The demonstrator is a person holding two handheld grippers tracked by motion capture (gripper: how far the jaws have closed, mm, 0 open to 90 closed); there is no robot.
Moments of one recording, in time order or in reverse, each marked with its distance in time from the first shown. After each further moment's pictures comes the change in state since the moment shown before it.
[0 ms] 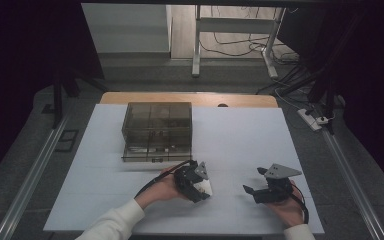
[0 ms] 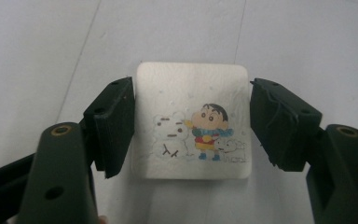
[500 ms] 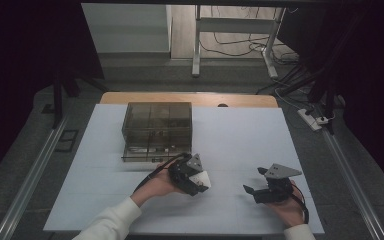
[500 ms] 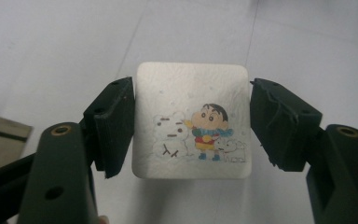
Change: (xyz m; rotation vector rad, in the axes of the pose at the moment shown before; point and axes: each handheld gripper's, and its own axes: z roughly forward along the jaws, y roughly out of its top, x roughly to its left) left arm 0.010 -0.003 -0.026 -0.092 0.020 -0.037; right arm 0.000 0.000 0.000 0.002 -0.004 0.000
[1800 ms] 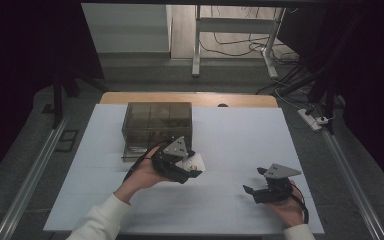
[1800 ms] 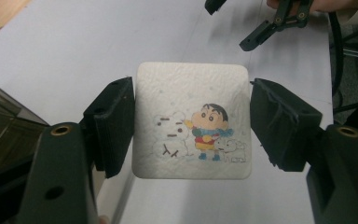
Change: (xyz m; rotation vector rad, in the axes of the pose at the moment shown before) left arm 0.002 0.006 -0.074 -0.186 0.074 0.004; right arm 0.000 0.000 0.001 0.007 0.003 0.001
